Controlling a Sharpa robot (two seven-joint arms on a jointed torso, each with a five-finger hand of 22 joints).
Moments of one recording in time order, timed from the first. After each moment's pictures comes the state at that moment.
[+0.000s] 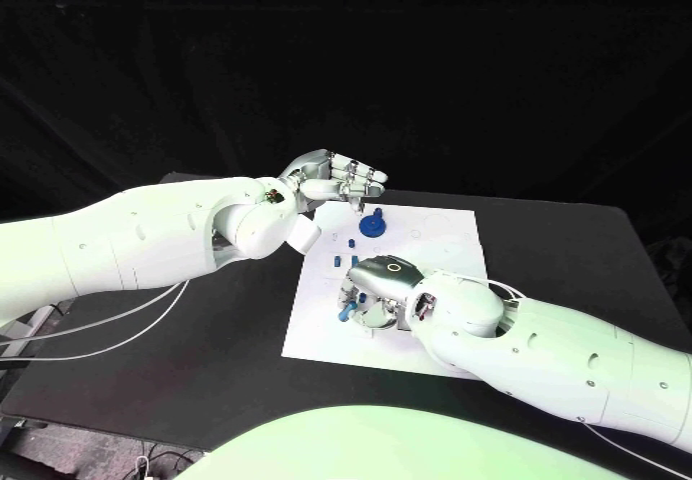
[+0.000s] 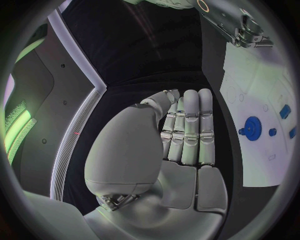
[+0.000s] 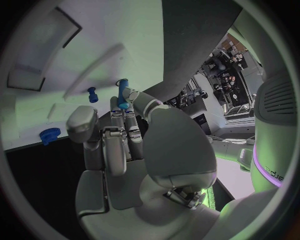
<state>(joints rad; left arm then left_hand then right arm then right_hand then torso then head) 1.12 -0.91 0.03 1.54 -0.22 -0.17 0.24 1.46 -0.18 0.44 0.02 0.31 1.06 0.17 0.08 0.15 1.13 0.11 0.16 0.18 1.16 0.02 0.87 0.50 0.18 0.99 0.11 0.87 0.73 1.04 -0.42 -0.14 1.49 -1.69 -0.21 -0.09 1.35 -0.08 0.48 -0.16 0.23 1.16 0.13 0.12 0.17 1.15 0.10 0.24 0.11 1.47 -0.02 1.51 1.31 0.13 1.35 0.08 1.11 1.08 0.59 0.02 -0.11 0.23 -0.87</state>
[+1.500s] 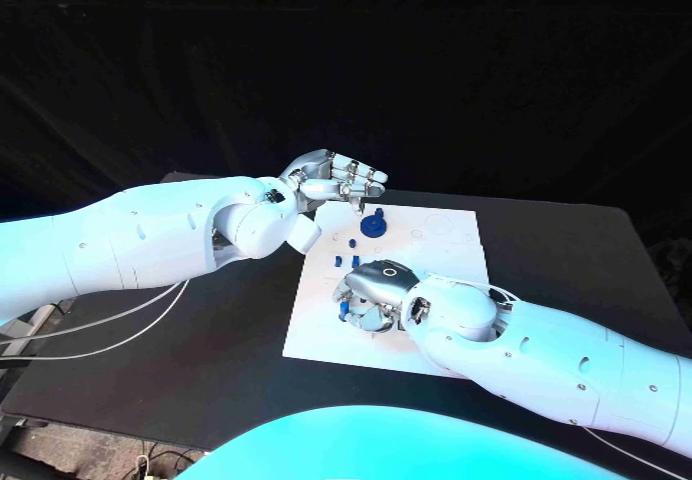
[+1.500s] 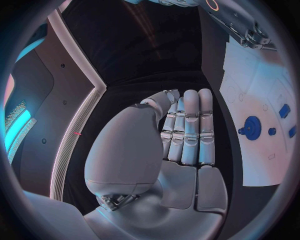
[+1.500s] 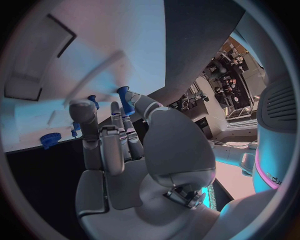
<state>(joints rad) 1.12 -0.92 0.03 1.54 -0.22 -0.17 0.23 1.46 -0.18 0.44 0.02 0.31 1.07 0.17 0.08 0.15 1.13 0.11 0.16 0.18 1.16 0.02 0.87 0.50 0.18 0.99 0.11 0.87 0.73 1.03 -0.40 -0.15 1.47 -1.72 -0.20 -0.12 1.28 -0.11 0.42 -0.11 0.27 0.93 0.16 0.07 0.12 0.96 0.12 0.16 0.09 1.46 0.02 1.47 1.31 0.13 1.26 0.12 0.94 0.94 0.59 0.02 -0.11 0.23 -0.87</state>
